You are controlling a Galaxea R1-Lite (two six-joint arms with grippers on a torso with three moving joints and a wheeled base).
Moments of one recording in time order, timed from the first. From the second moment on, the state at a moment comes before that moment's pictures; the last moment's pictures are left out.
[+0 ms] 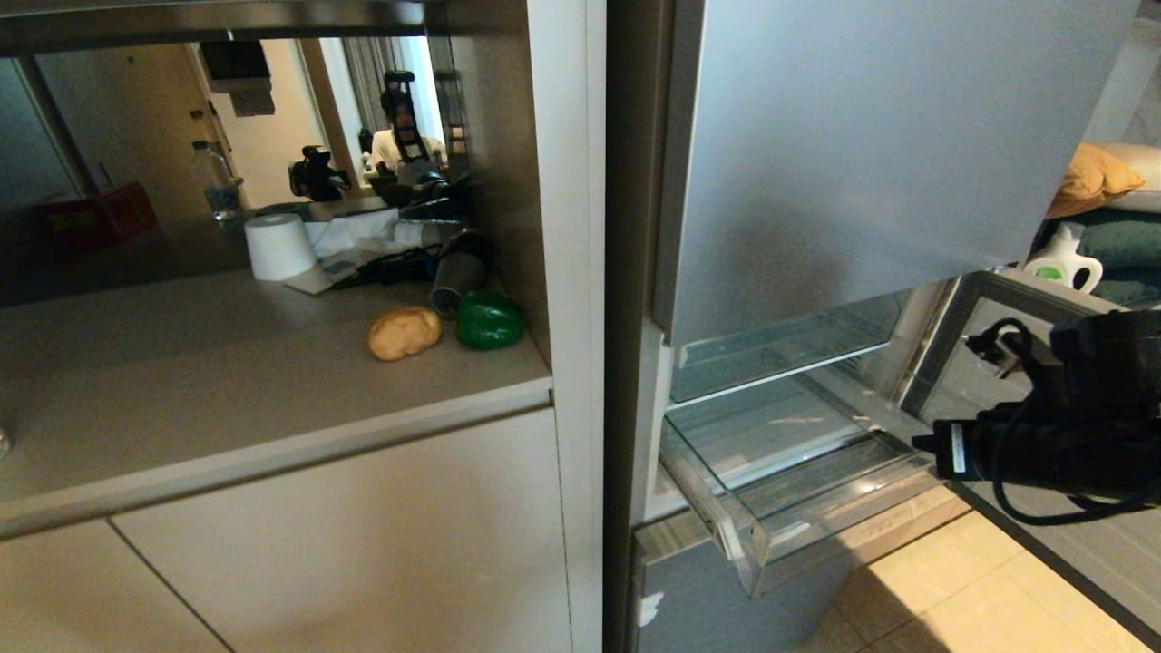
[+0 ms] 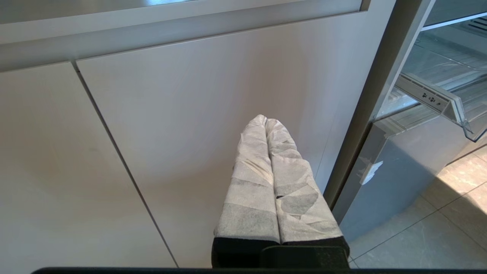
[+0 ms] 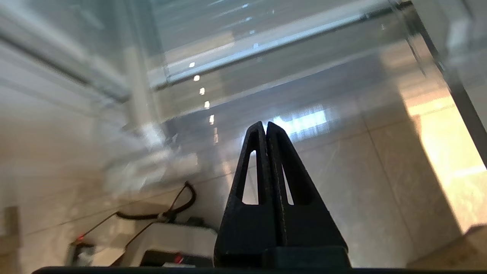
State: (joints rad) left arm -0.01 0.00 -0.02 0.04 0.01 -0.01; right arm 0.00 1.64 -0.76 -0.27 0.11 0.04
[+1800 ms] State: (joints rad) left arm -0.01 0.00 -0.02 0.04 0.01 -0.01; right arm -0.07 2.03 -0.79 -0.45 0.10 -0.07
